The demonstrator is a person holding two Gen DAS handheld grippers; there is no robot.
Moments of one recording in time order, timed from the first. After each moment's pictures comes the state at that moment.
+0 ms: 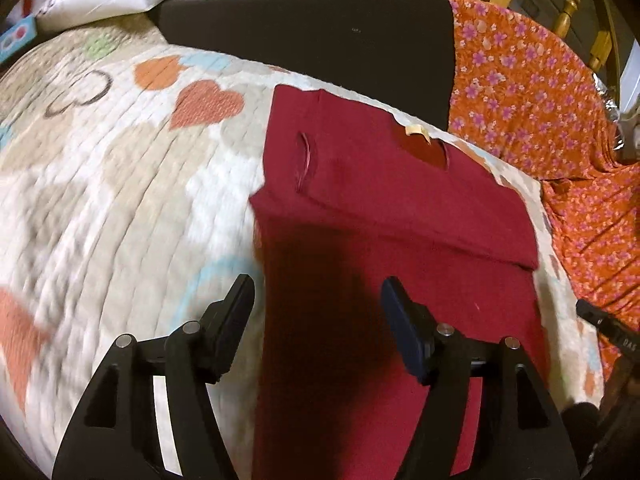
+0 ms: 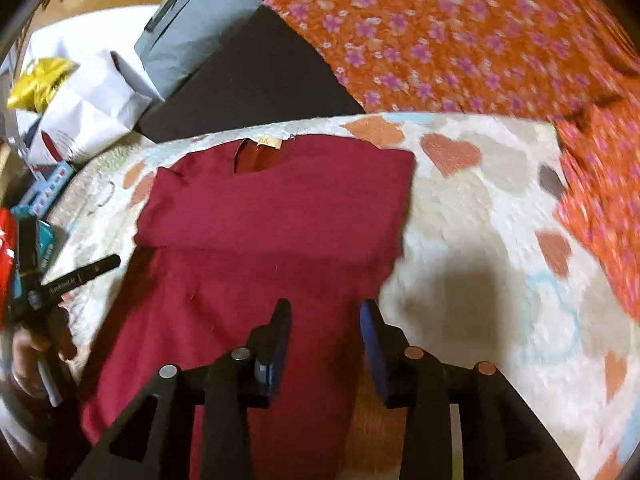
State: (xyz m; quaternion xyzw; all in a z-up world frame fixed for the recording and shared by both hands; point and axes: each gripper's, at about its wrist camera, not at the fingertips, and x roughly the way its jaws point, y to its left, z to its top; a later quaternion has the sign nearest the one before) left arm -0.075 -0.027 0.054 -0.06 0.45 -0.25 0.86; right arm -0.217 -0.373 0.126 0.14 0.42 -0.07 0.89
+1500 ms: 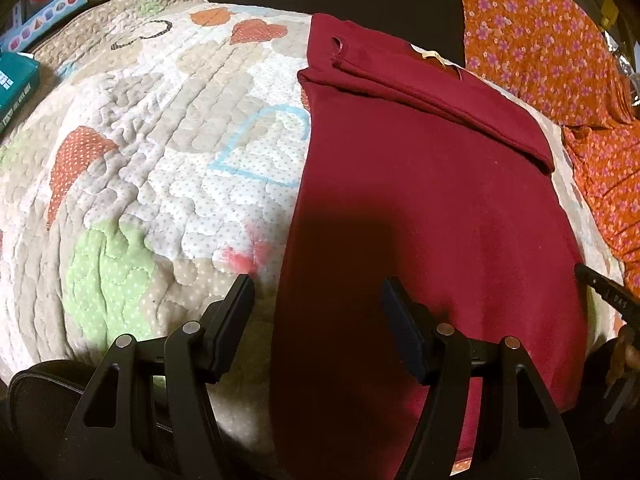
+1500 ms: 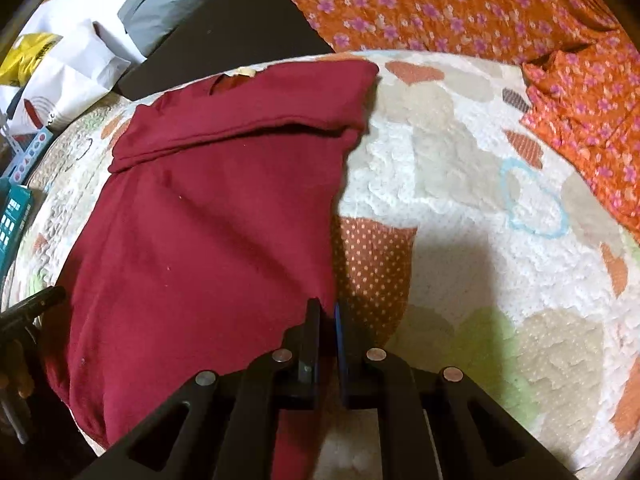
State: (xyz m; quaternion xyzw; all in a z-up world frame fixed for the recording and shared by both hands) left arm -0.184 0.001 0.021 -0.01 0.50 -0.19 0.85; right arm -0.273 -0.354 0.061 0.12 0.47 -0.10 0.87
